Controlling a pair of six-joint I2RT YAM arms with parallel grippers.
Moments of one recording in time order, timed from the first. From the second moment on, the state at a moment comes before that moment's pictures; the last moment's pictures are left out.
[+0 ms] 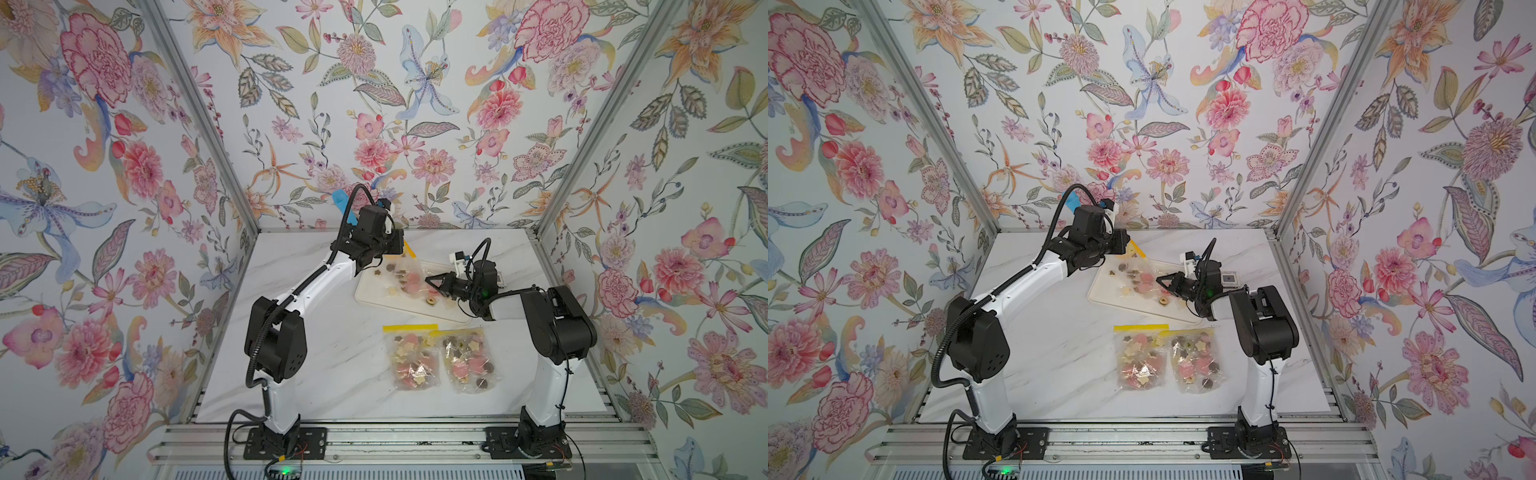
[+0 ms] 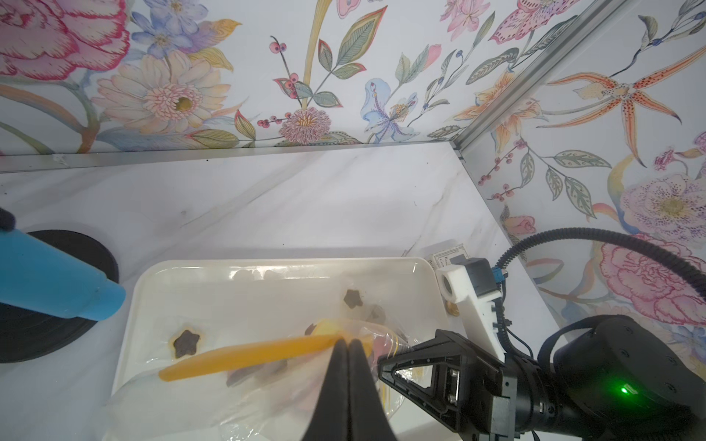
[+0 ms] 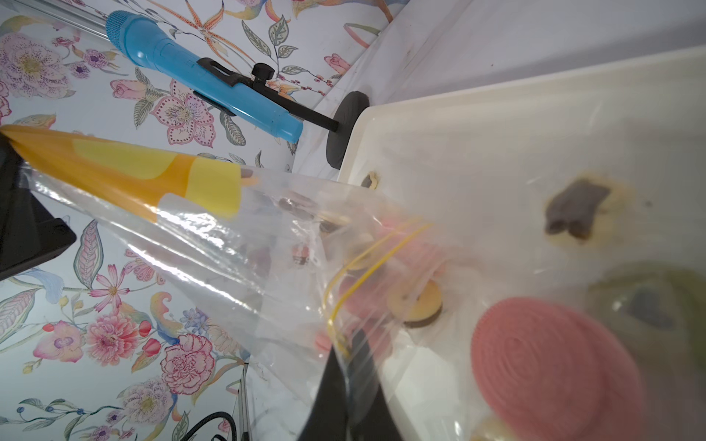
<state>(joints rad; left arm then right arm) -0.52 1.89 1.72 -0.36 0.12 -0.39 0.26 2.00 0.95 0.68 -0.79 0.87</state>
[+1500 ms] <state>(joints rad) -0.53 1.86 1.68 -0.36 0.06 -0.38 0.27 2.06 0.95 0.81 -0.82 0.94</state>
